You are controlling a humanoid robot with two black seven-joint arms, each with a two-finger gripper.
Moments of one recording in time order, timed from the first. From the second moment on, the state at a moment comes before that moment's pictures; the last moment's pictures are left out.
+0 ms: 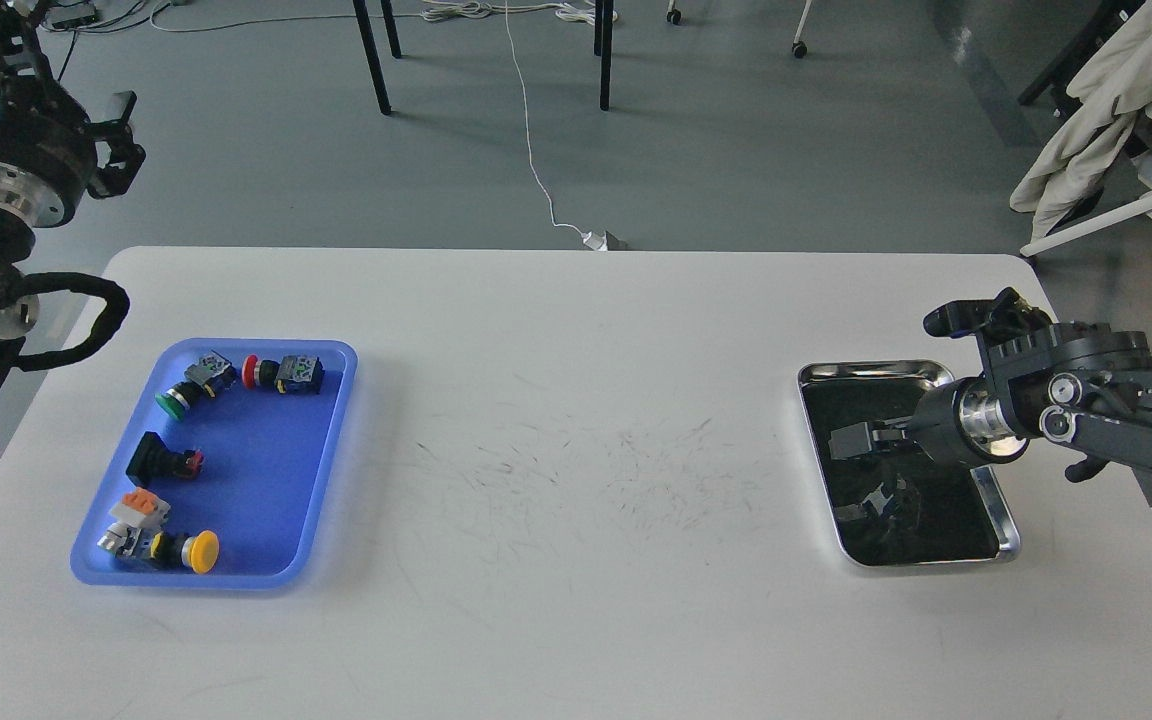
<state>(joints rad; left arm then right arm) -0.73 0.56 -1.02 -0.85 0.29 -0.08 -0.22 1.18 -0.64 -0.34 1.13 -1.04 0.42 -0.04</state>
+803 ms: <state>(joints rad) -0.73 0.56 -1.02 -0.85 0.29 -0.08 -0.22 1.16 -0.64 -0.34 1.11 -1.07 0.42 -0.04</state>
